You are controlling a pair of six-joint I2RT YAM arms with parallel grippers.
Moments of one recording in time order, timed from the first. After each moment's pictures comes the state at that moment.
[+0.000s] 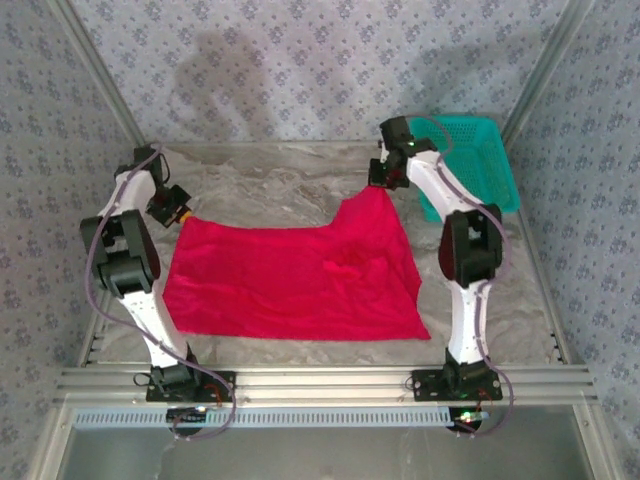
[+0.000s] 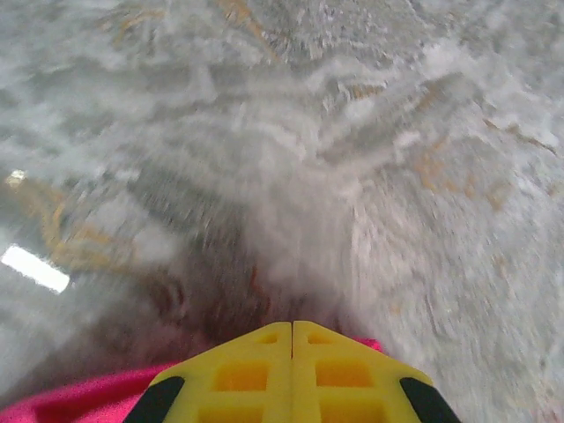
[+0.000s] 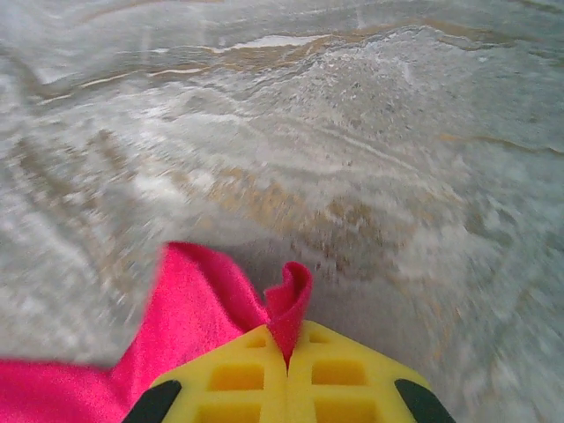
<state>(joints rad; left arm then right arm) 0.20 1.96 1.58 -0.92 0.15 -0.63 0.28 2.05 1.86 -0.84 -0.06 0.30</state>
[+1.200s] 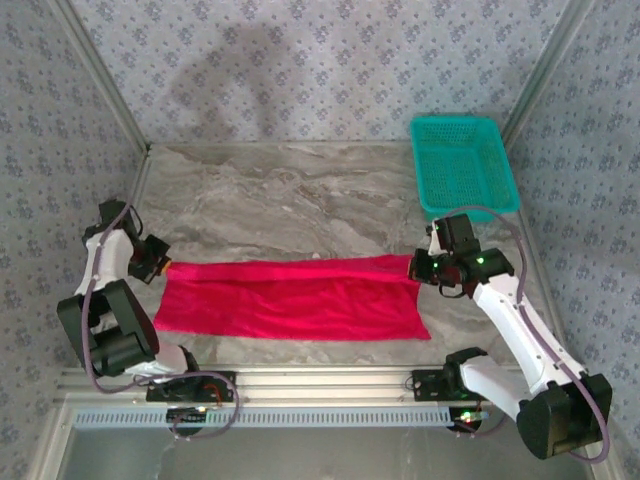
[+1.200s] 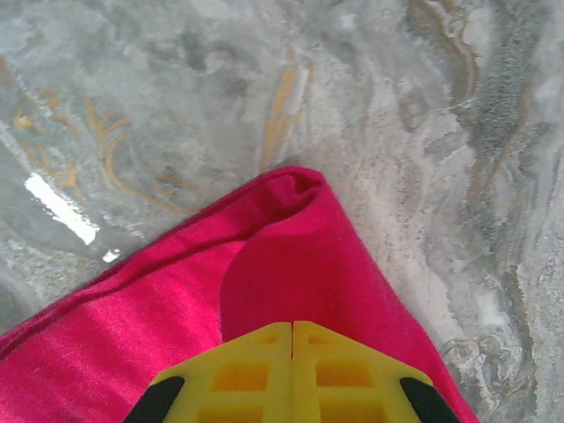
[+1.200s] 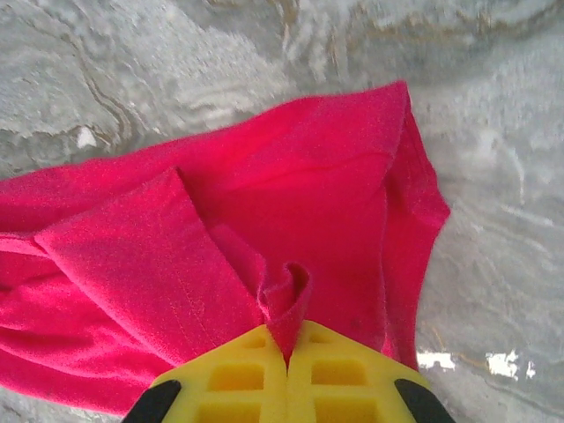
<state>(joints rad) 0.39 1.42 1.00 -0.91 0.16 -0.62 0.27 0.99 0.82 -0.88 -0.18 0.45</state>
